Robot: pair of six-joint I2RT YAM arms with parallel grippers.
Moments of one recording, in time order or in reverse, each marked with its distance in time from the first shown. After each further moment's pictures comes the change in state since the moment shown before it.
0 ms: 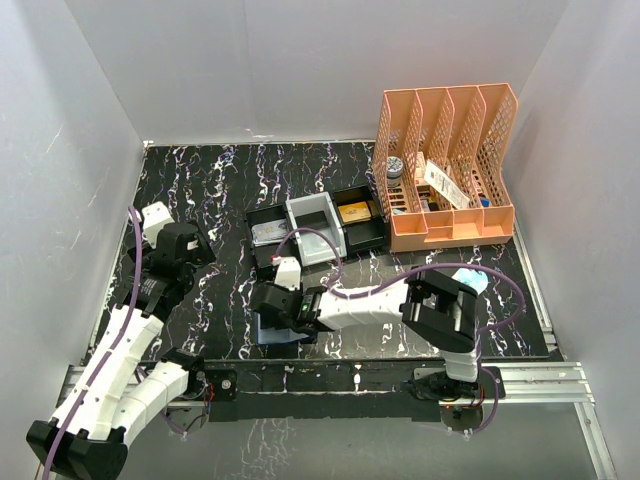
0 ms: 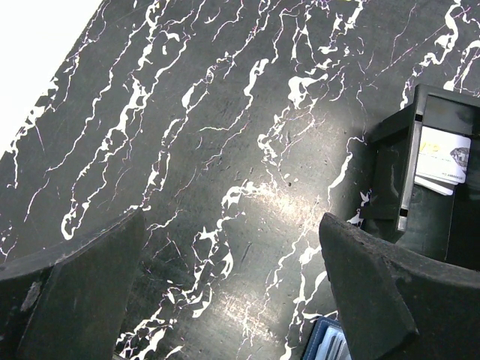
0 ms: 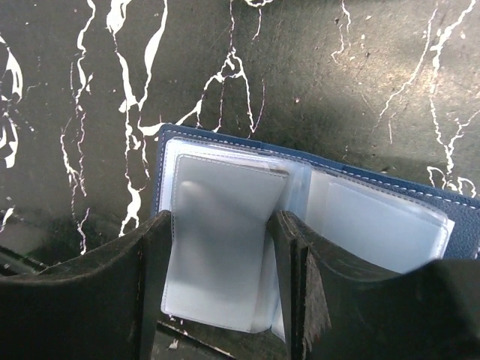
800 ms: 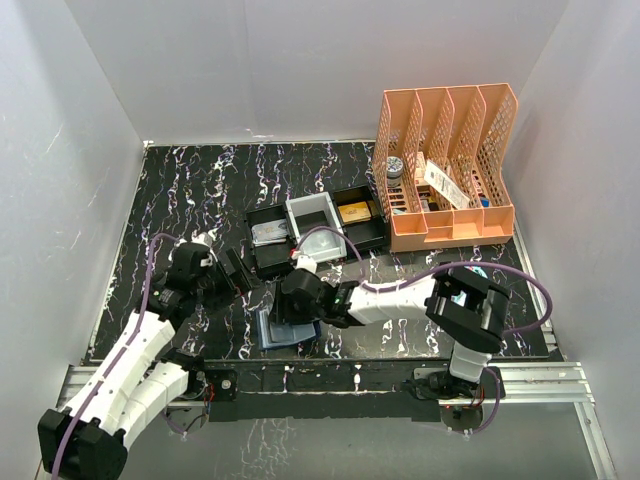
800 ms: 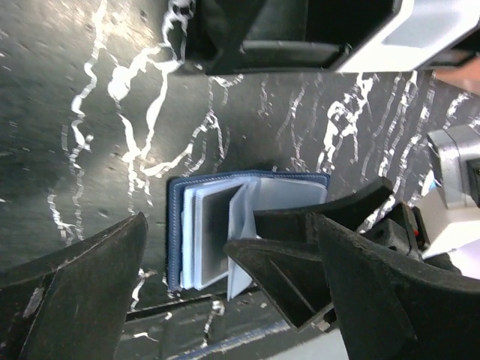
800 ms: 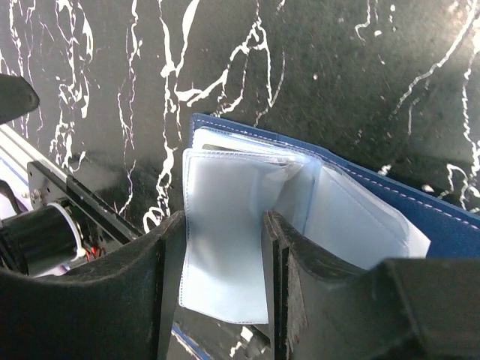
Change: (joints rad) left arm 0.001 -0.021 -0.242 0.108 0.764 -0.226; right arm -0.121 -0.154 -0.273 0.343 -0.338 -0.029
